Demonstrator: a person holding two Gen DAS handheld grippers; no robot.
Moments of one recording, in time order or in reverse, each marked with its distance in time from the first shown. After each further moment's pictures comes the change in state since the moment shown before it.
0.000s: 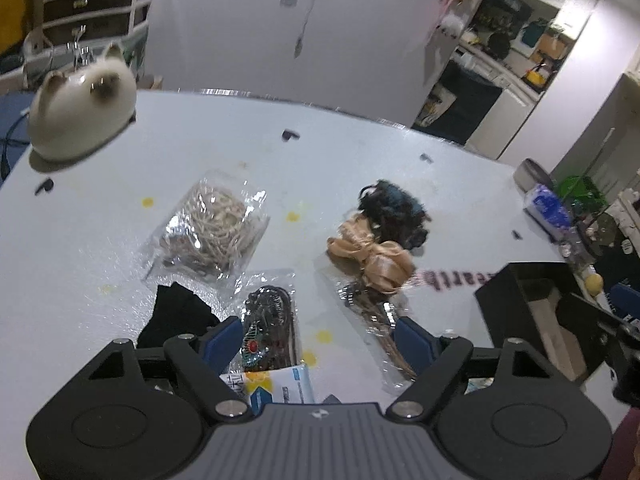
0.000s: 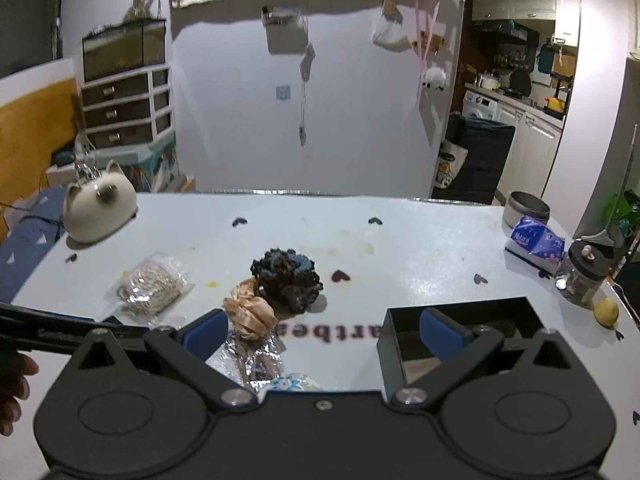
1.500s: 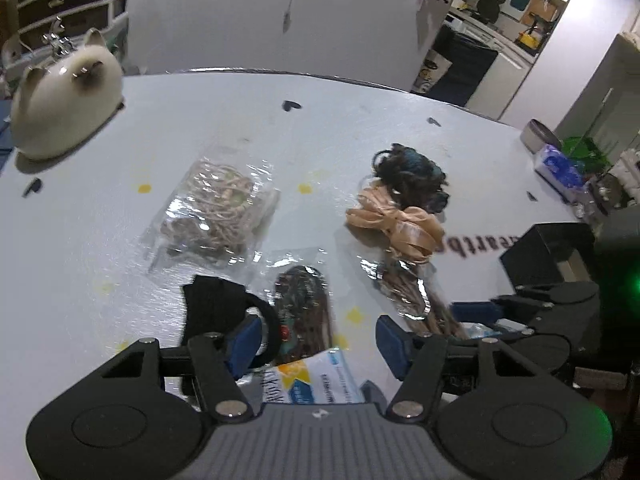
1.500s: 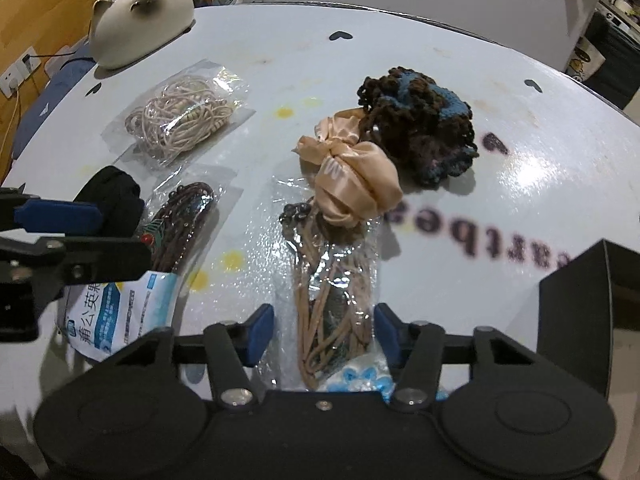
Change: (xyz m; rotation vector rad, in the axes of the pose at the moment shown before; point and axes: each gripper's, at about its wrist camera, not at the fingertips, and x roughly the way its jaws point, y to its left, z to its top) left arm 0.020 0.015 -0.001 0.093 0.068 0.022; right arm 0.157 0.055 -0.040 -0.189 0.481 0.246
